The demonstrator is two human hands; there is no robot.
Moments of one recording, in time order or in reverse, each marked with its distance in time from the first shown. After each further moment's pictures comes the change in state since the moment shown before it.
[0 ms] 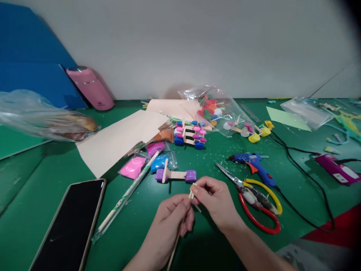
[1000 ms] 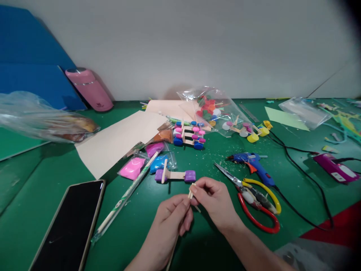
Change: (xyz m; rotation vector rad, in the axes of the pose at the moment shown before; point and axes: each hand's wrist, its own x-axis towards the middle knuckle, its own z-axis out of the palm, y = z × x) left_hand 0.000 0.001 0.003 0.040 0.033 0.032; right_hand 0.000 0.003 -0.001 -0.174 0.005 -0.076
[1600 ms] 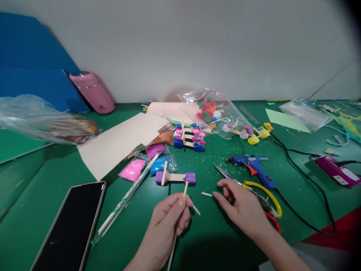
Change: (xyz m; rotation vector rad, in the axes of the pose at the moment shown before) left_hand -0.001 0.005 -0.002 -0.151 -0.028 0.045; right_hand -0.015 0.031 -0.067 -0.695 0.068 -0.095
